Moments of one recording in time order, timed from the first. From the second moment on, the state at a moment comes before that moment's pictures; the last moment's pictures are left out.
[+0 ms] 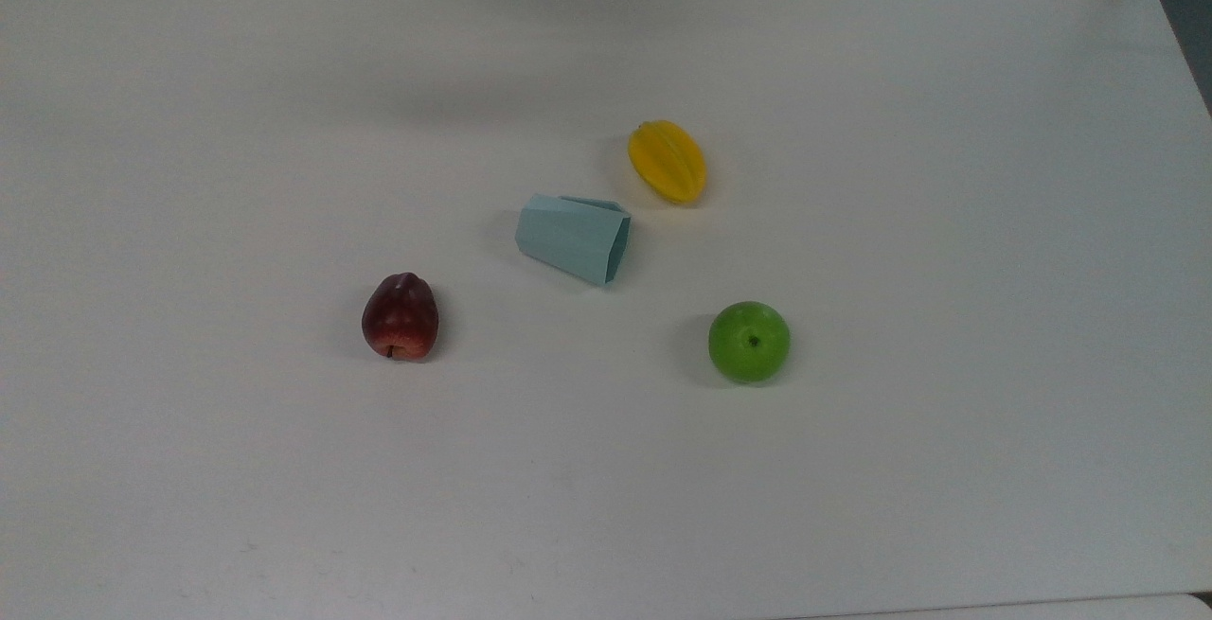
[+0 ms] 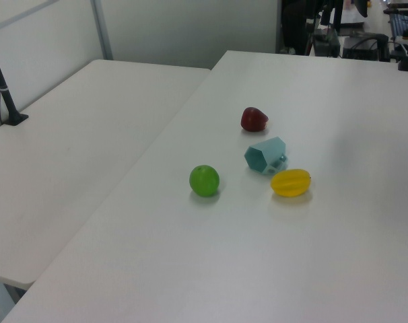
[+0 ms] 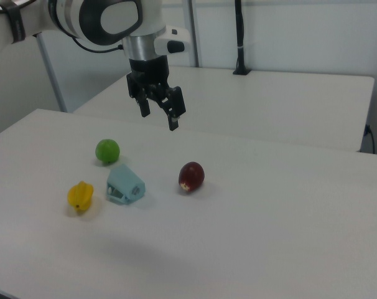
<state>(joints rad) -0.10 0.14 -0.14 -1.43 0.09 1.63 -0.05</state>
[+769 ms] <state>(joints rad) 0.12 0.22 -0.11 -1.45 -0.11 1.70 0.15</state>
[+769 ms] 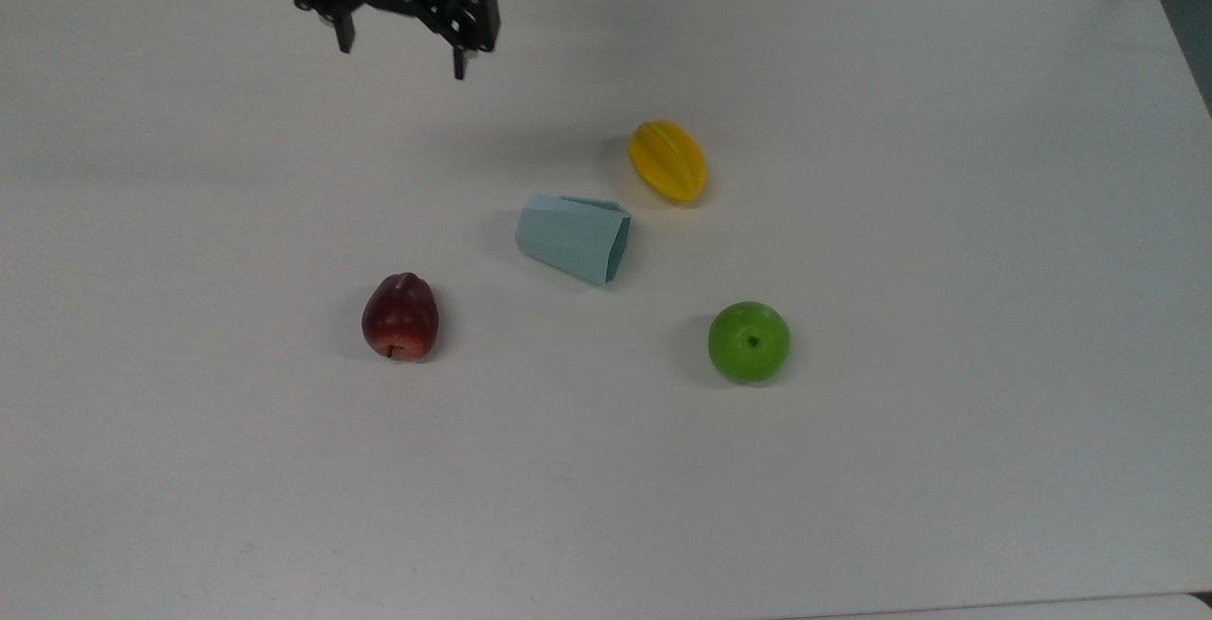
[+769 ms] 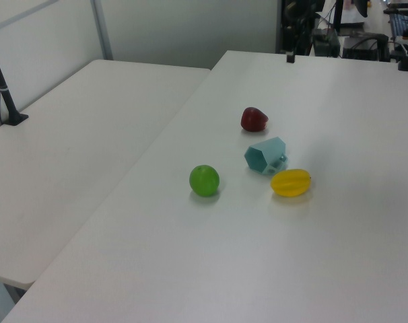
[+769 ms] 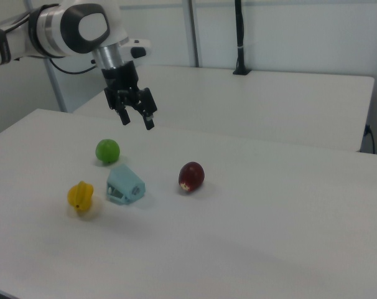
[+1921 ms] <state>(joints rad) 0.25 0.52 0.11 -1.48 -0.50 1.79 0.57</state>
